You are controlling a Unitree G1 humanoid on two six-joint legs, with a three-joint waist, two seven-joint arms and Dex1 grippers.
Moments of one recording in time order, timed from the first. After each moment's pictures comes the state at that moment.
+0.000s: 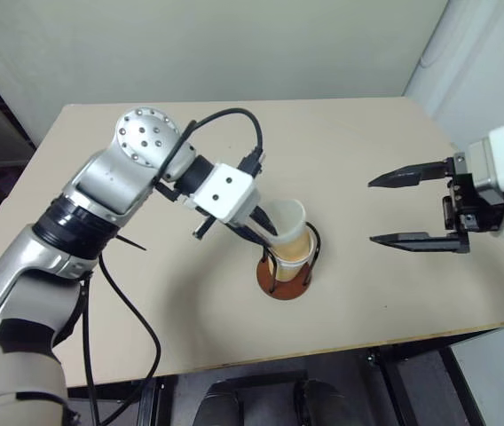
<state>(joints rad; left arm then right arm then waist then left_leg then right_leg) -1.16 0.85 -0.58 0.10 -0.41 -0.08 -1.57 -0.56 -1.09 -0.19 -0.44 0.67 0.59 1.27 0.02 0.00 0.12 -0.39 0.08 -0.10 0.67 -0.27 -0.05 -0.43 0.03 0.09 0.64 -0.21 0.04</state>
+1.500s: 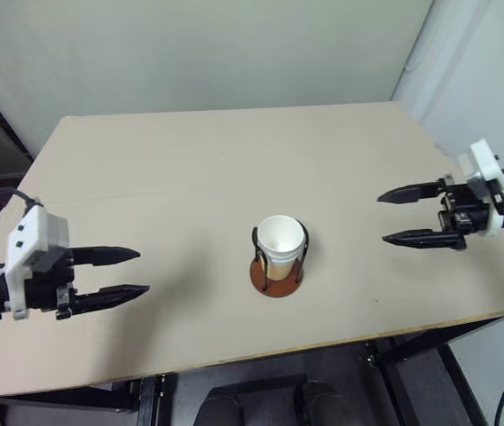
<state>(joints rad) 0.15 1.07 0.68 -0.42 -0.67 0.66 -1.28 -0.62 -0.99 -0.05 0.01 0.57 0.46 1.48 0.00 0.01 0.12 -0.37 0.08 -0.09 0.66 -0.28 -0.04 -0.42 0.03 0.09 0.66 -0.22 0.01</state>
